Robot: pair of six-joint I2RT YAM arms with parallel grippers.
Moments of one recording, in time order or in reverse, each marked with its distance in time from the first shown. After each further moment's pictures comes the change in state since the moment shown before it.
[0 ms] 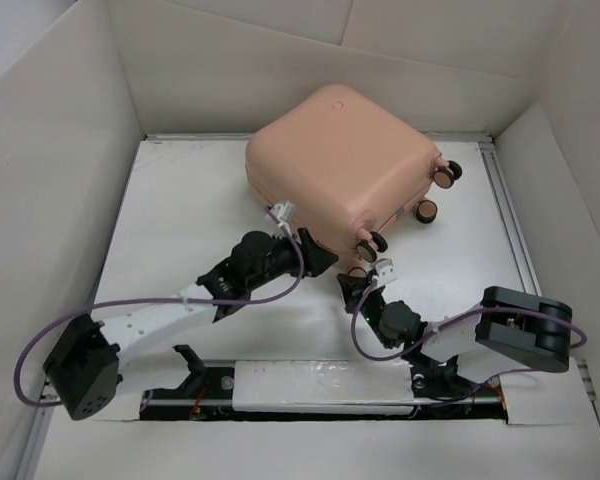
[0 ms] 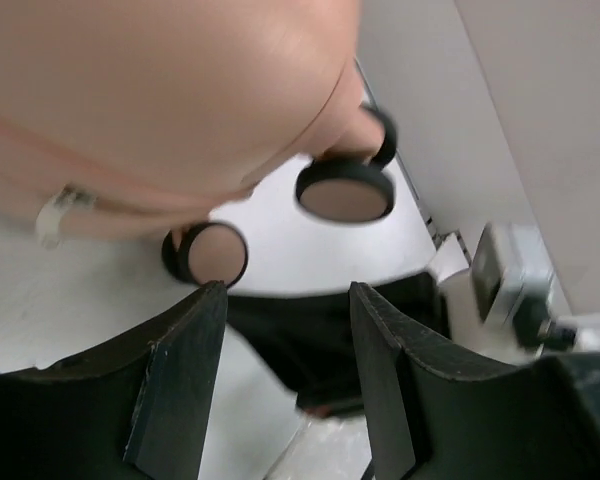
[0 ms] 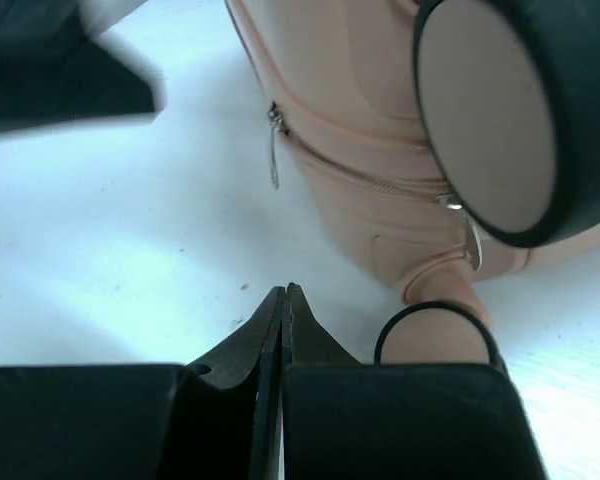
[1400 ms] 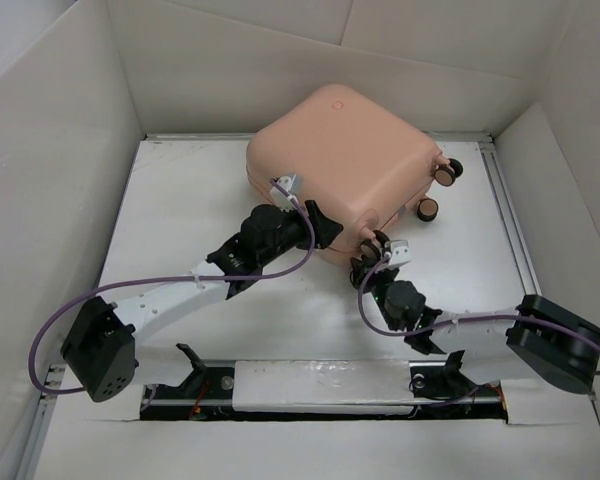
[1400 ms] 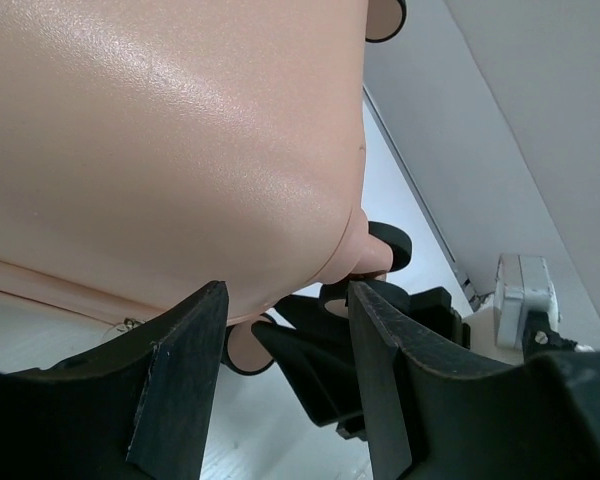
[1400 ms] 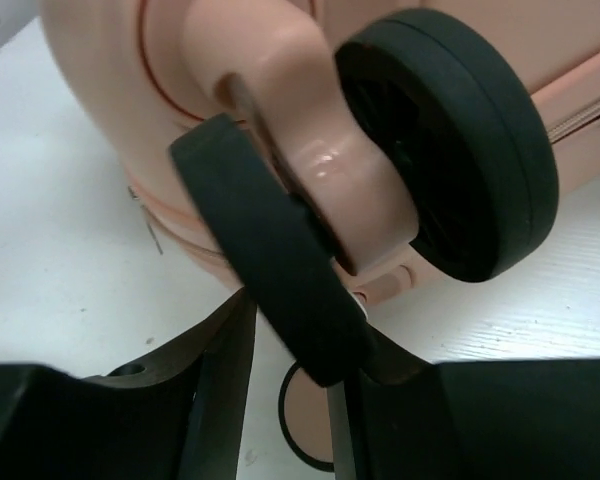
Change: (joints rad) left arm 0.031 0.168 0.240 -0.029 -0.072 0.105; right arm -0.170 -0.183 0.058 -0.316 -0.002 0.053
